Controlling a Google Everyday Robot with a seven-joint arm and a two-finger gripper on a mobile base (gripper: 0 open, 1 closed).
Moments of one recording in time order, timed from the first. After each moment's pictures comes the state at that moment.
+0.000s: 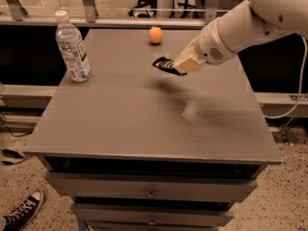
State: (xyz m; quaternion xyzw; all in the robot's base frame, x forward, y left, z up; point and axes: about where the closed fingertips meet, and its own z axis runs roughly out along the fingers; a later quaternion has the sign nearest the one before) arm 0.598 -0.090 0.914 -0.55 0.75 0.13 0.36
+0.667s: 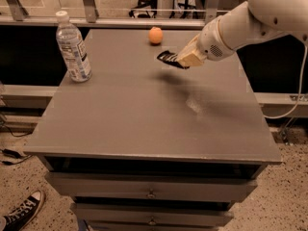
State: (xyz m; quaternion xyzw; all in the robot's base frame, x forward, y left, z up) arm 0.635 -0.106 0.907 -0.54 0.75 0.10 0.38
